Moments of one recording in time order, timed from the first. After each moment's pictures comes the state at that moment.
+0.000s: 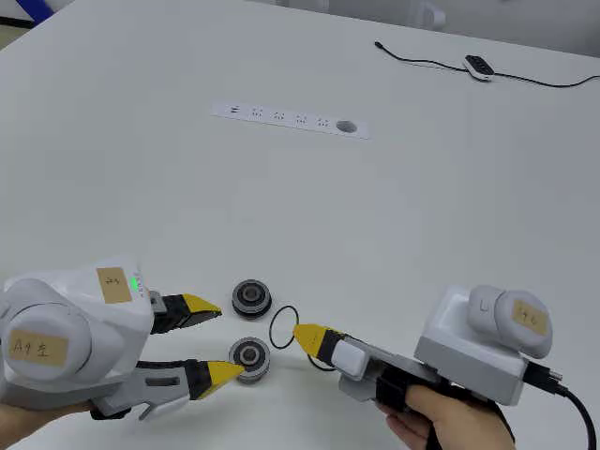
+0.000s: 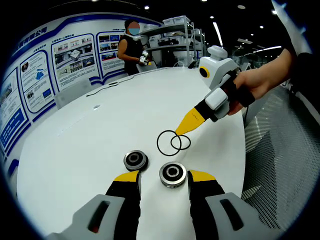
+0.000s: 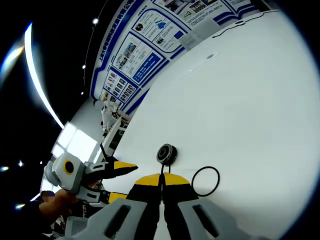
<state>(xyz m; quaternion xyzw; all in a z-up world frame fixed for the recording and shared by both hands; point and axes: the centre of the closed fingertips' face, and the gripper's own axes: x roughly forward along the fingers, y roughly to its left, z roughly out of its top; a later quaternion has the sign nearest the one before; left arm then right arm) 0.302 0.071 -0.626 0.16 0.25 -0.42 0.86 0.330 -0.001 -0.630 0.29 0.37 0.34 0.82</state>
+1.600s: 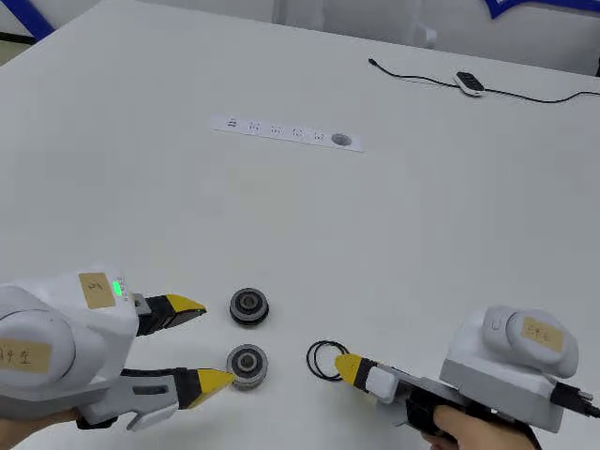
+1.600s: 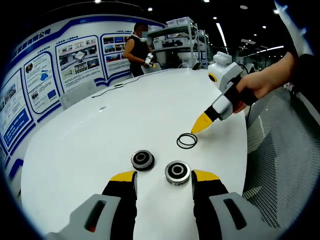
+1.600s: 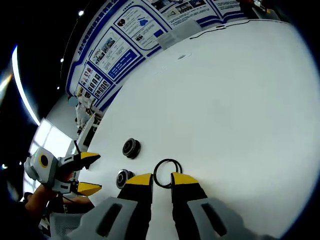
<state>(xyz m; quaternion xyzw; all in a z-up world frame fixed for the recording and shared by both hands) 0.304 0.081 -0.616 0.16 0.24 -0.40 0.87 0.331 -0.041 -0.654 0.23 0.40 0.26 0.85</state>
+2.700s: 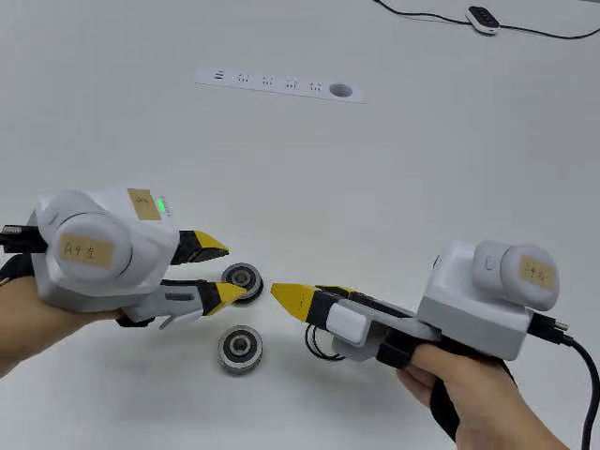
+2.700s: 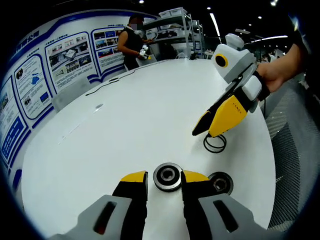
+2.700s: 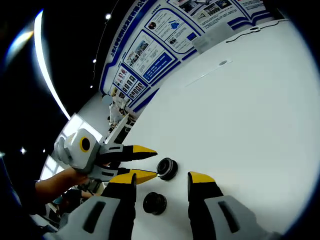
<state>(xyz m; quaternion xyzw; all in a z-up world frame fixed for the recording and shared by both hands) 0.378 0.070 -0.642 0.20 0.26 -0.42 0.85 0.359 0.014 -0.624 0.26 0.34 0.39 0.81</state>
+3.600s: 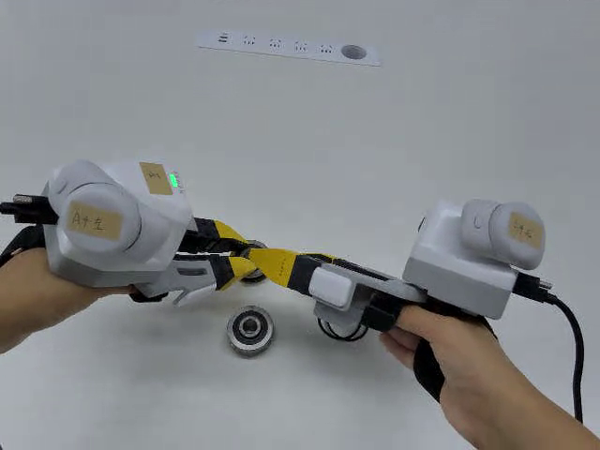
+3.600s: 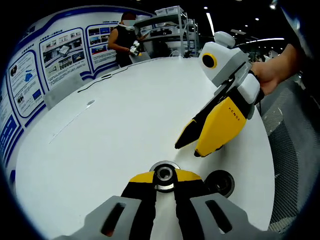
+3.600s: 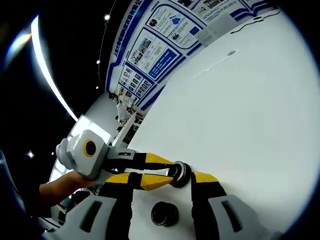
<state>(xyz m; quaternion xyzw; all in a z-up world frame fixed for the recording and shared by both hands) 0.373 0.064 -0.650 0.19 0.28 -0.44 0.83 0.365 0.051 -0.626 0.29 0.35 0.42 0.78</state>
